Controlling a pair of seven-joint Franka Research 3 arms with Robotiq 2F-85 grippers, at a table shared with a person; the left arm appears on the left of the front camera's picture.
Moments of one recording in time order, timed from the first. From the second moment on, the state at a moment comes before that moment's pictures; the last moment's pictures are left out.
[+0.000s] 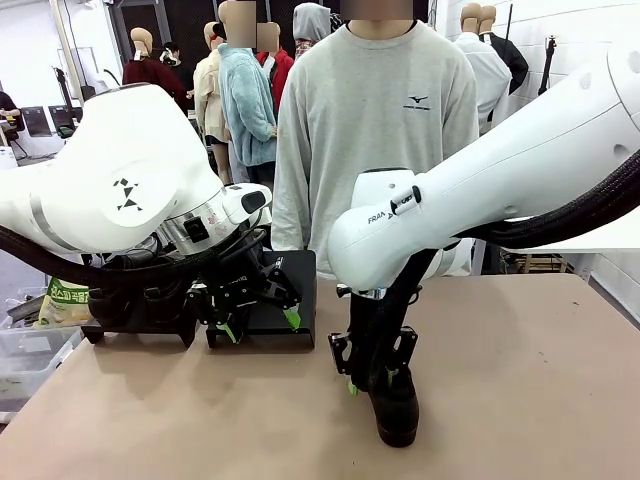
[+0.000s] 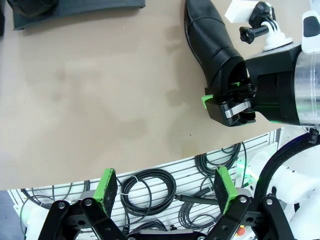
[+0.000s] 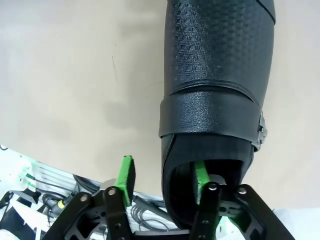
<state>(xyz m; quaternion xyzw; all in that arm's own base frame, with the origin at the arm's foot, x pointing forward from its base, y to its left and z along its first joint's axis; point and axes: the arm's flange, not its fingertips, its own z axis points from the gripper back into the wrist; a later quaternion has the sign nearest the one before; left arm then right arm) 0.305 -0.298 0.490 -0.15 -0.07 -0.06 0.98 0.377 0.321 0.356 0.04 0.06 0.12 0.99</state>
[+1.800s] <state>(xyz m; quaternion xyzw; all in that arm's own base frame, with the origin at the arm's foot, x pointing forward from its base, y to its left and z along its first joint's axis) 0.305 -0.298 0.490 -0.15 -0.07 -0.06 0.98 0.408 0.190 0.436 0.06 0.03 0.20 0.98</state>
